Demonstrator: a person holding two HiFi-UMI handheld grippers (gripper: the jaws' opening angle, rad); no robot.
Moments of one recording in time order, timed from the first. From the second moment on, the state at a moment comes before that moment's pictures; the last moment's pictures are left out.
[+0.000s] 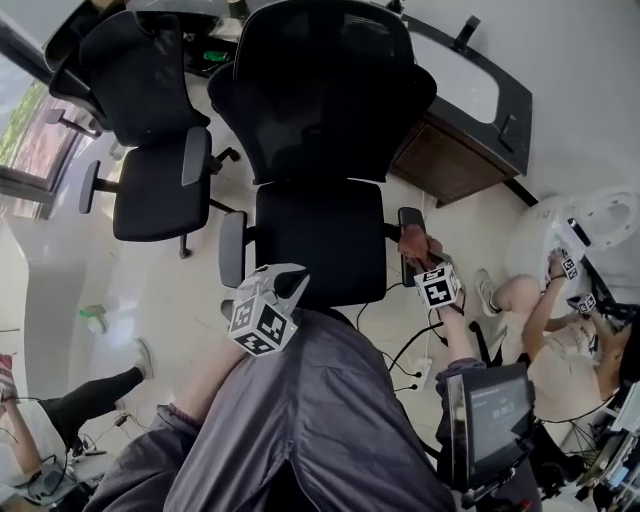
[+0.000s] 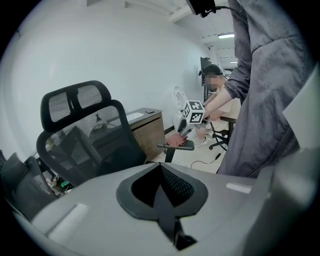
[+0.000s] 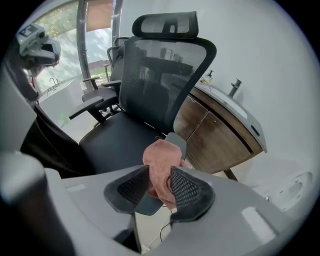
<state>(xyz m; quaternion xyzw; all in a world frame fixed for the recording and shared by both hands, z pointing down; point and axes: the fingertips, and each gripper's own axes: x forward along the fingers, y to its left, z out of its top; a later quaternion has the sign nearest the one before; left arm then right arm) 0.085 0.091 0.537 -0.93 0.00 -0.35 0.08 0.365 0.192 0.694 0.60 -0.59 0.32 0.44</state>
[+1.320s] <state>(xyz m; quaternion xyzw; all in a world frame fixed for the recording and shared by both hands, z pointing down) -0.068 0.061 0.484 -0.96 0.07 -0.28 0.06 0.008 0.030 0.446 0.58 -0.75 0.06 0.30</state>
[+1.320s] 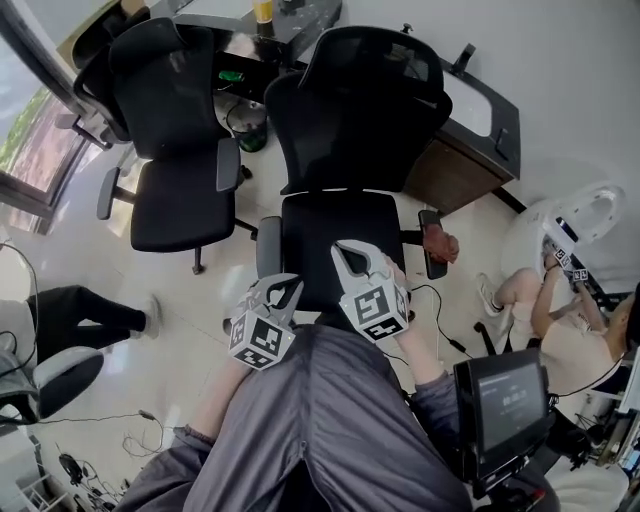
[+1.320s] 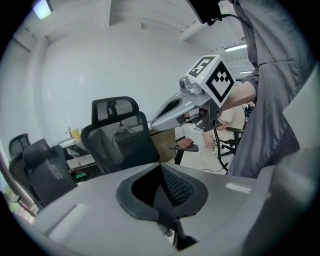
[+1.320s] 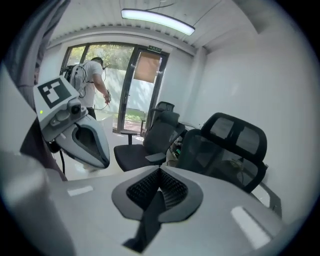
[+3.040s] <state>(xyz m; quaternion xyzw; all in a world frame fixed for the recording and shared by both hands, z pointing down) -0.126 0.067 0.488 -0.97 0.03 -0.25 0.05 -0.053 0.038 0.452 0.57 -0.71 0.00 0.42</state>
